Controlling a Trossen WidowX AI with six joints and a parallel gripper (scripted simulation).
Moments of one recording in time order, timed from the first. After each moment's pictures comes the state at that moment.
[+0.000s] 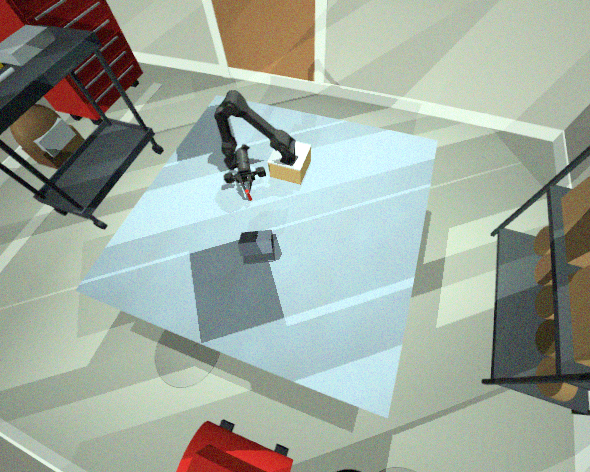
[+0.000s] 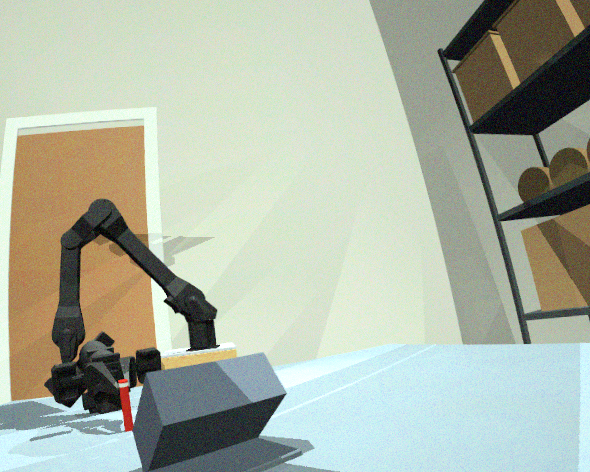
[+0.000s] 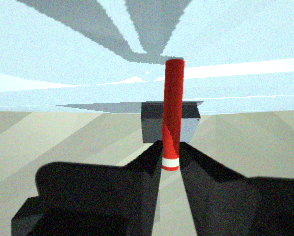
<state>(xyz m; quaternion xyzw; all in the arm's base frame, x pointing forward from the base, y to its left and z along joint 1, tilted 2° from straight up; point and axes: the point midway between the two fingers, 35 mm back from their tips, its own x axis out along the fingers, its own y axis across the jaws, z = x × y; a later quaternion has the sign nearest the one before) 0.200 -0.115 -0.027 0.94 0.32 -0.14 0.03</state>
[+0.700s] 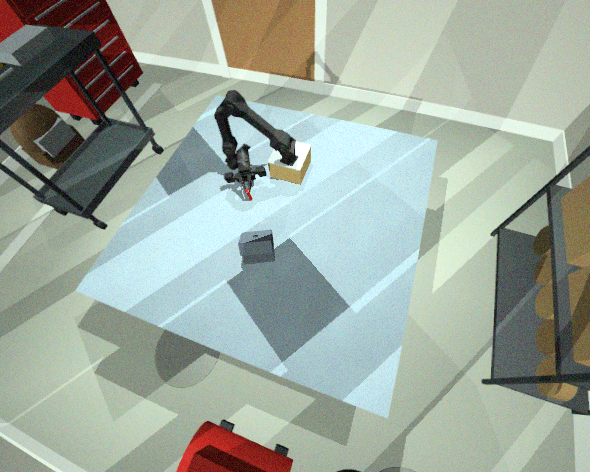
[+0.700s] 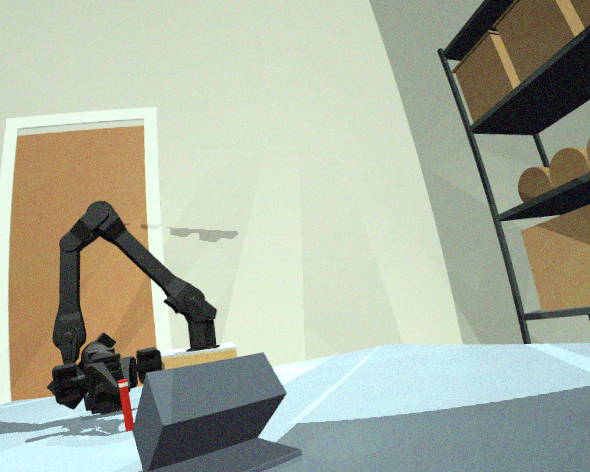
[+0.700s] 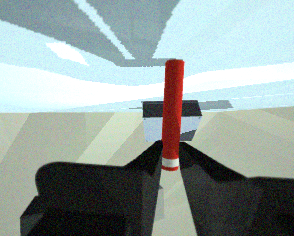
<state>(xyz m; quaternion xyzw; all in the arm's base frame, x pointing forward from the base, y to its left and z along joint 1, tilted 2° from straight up) 0.196 -0.116 -0.028 0.94 0.31 -0.13 0.02</state>
